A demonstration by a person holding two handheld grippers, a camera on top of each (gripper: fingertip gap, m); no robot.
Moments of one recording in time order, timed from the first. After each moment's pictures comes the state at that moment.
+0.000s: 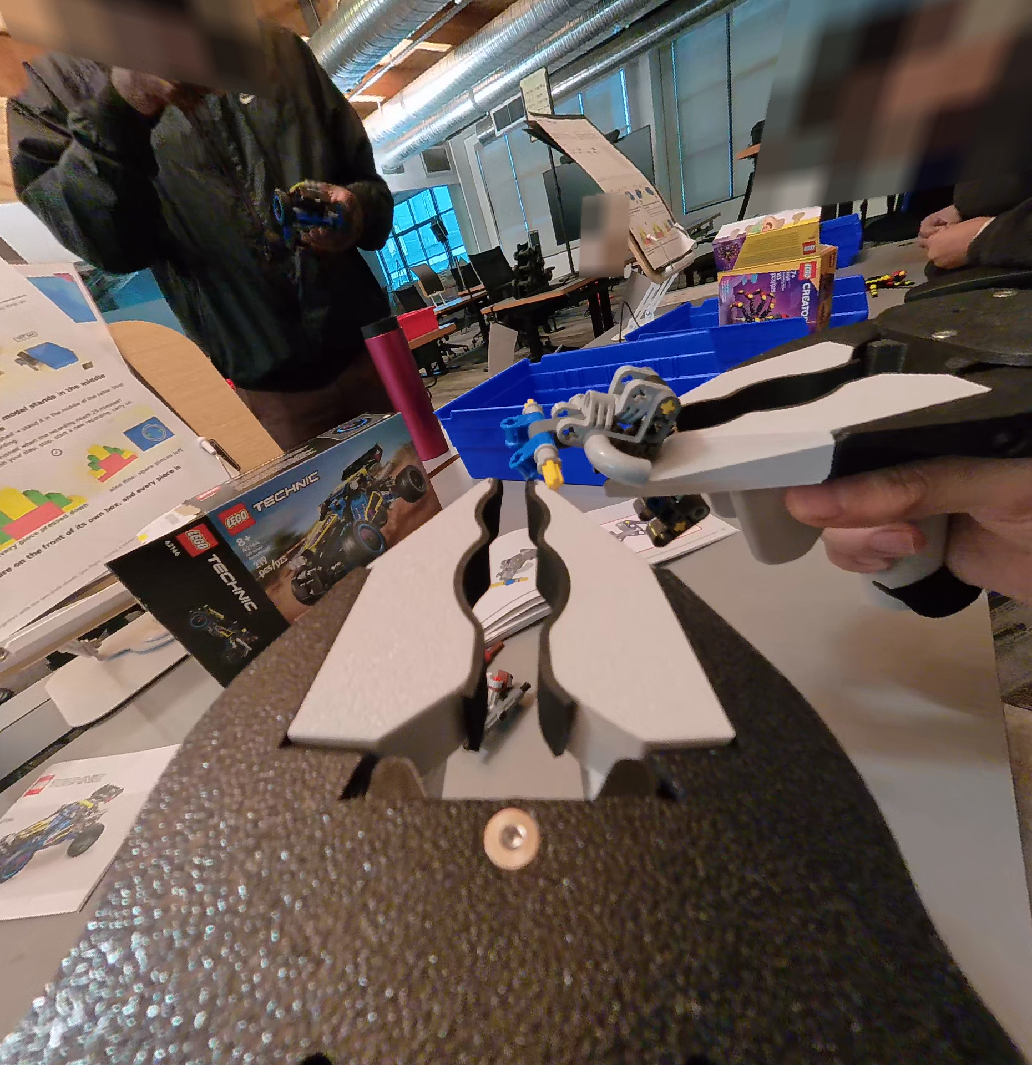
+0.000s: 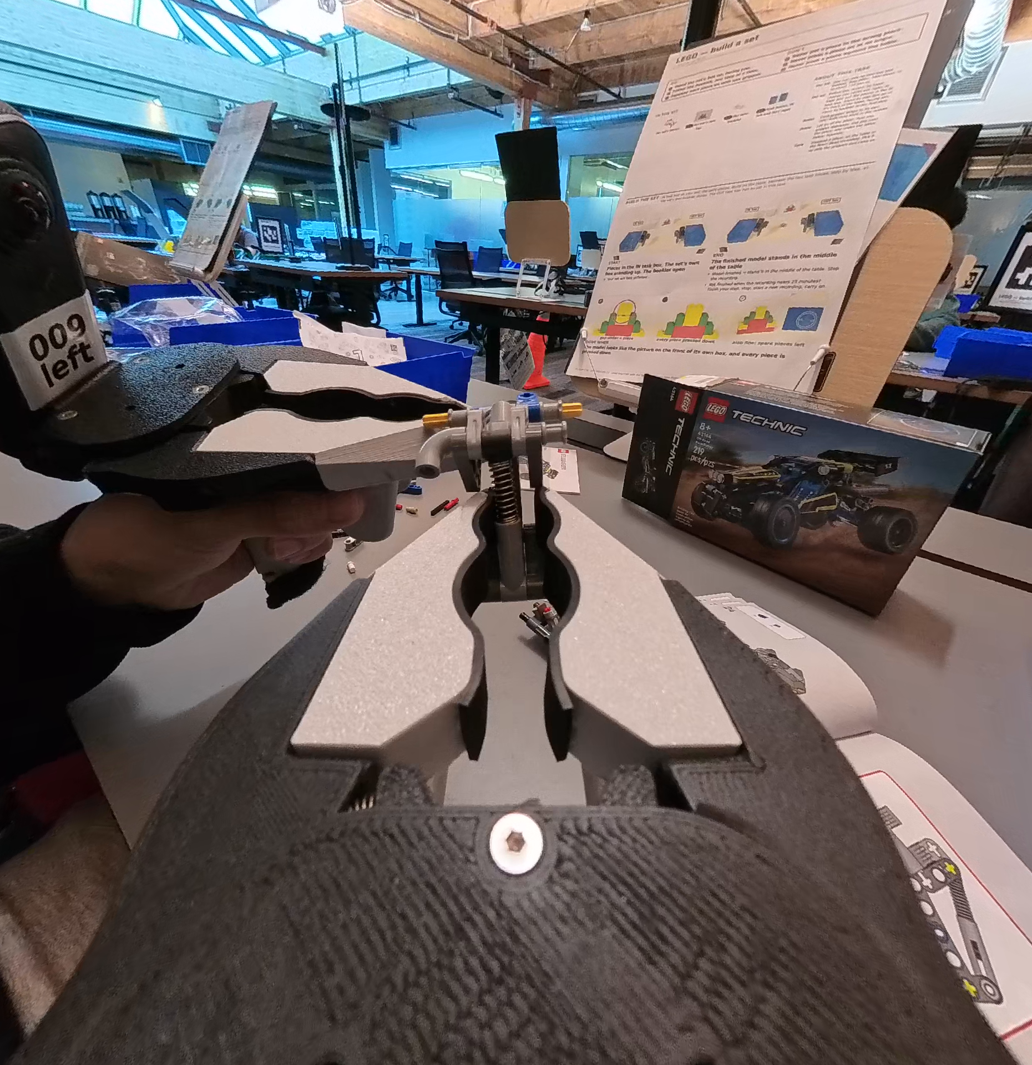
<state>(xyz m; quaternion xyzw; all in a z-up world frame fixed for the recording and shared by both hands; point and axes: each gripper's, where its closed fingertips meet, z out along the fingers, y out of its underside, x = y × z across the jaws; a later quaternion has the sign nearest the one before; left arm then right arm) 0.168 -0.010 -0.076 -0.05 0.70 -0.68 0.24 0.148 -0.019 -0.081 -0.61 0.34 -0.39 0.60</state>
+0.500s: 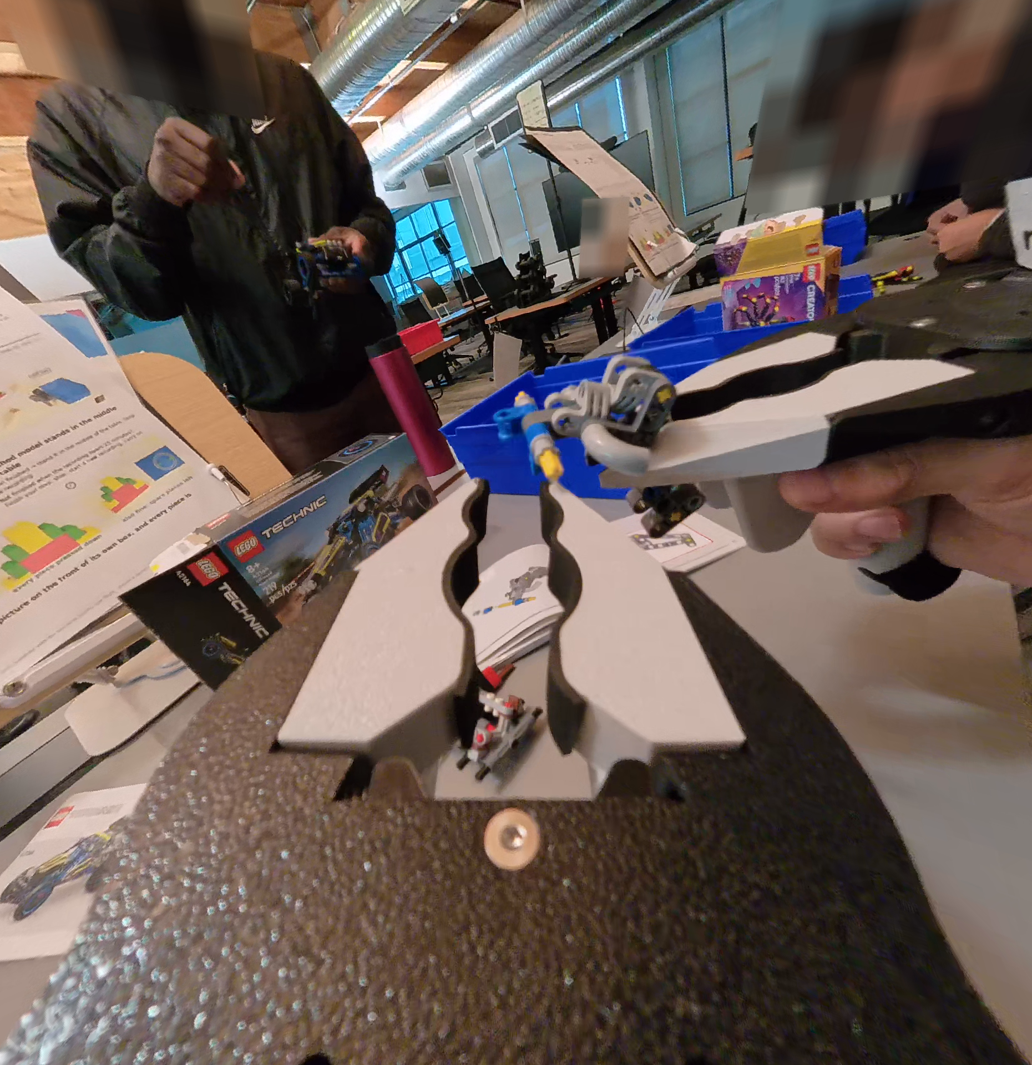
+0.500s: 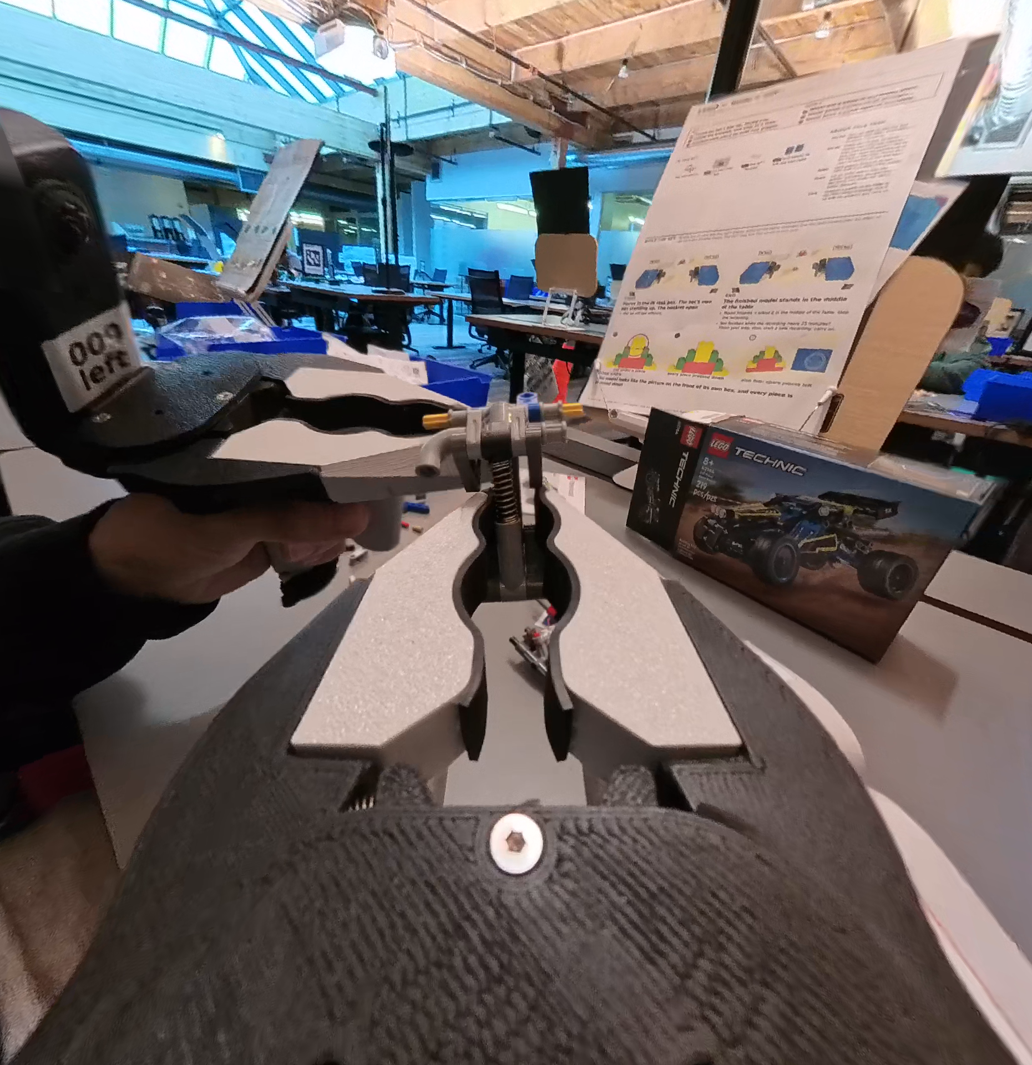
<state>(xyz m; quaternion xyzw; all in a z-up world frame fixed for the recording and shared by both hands) 0.171 -0.022 -0.066 -0.03 0.69 -0.68 0.25 0.150 -0.027 -0.067 -0.61 0.31 -0.38 0.62</state>
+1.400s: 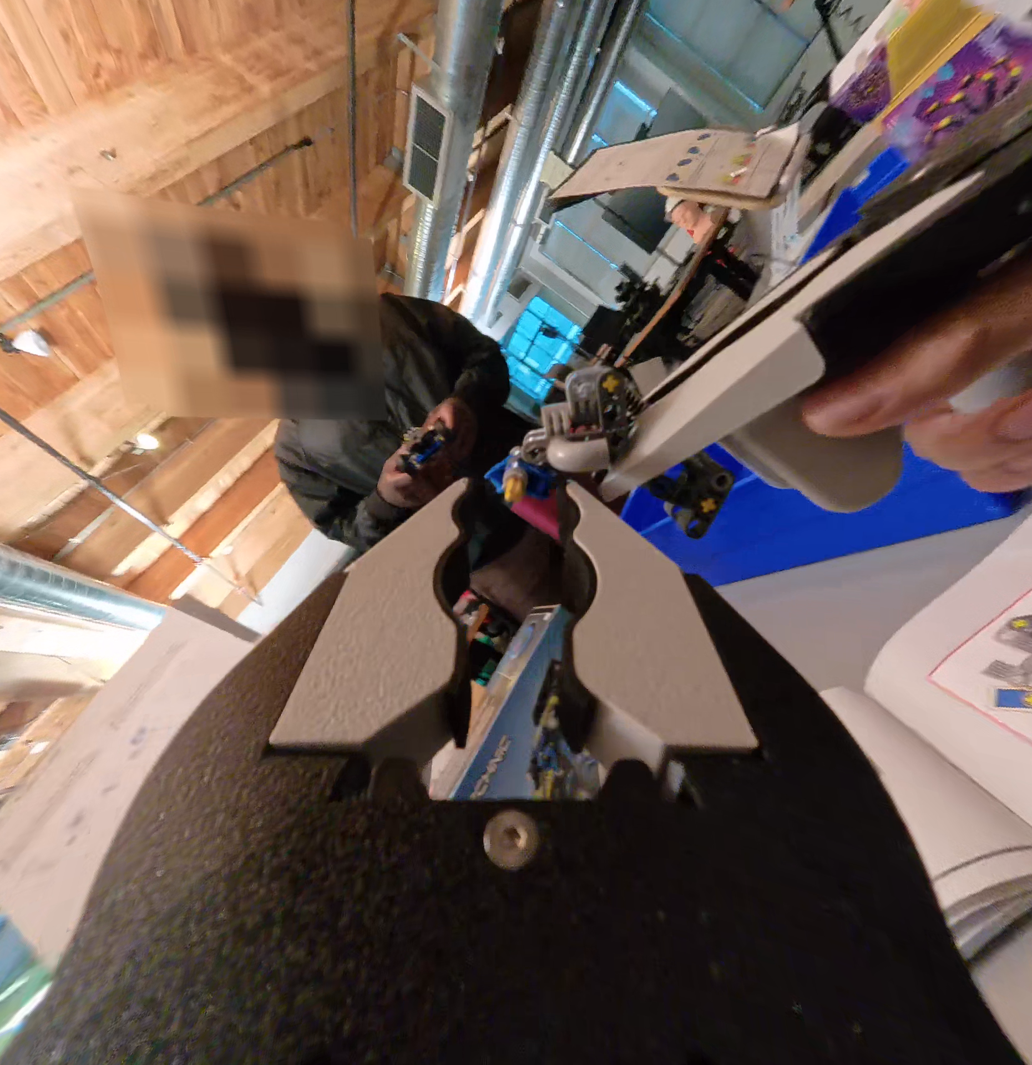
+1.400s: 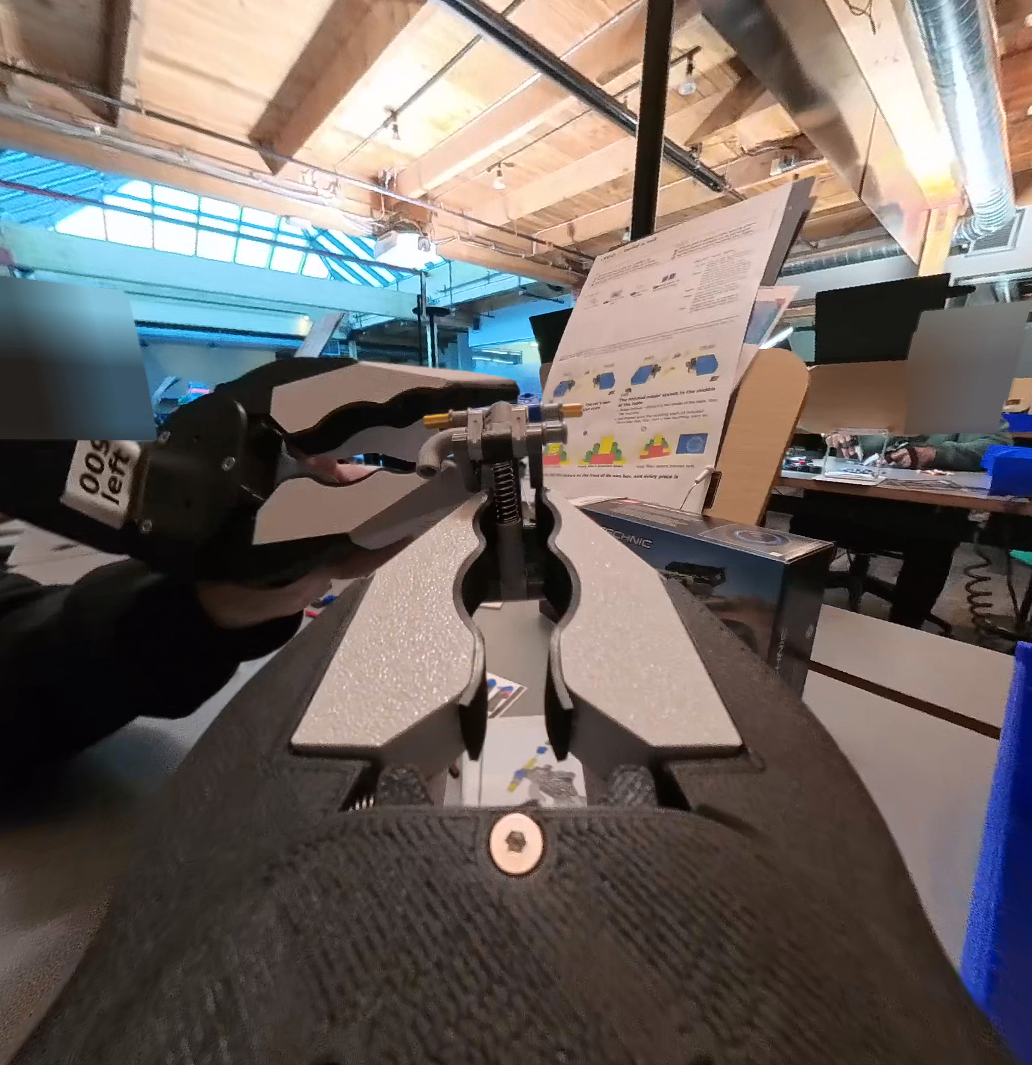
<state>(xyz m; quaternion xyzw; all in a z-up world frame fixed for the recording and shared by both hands) 0.229 -0.156 -0.018 0.17 0.60 -0.59 0.51 0.218 -0.152 -0.038 -0.53 0.27 -0.37 0.72</state>
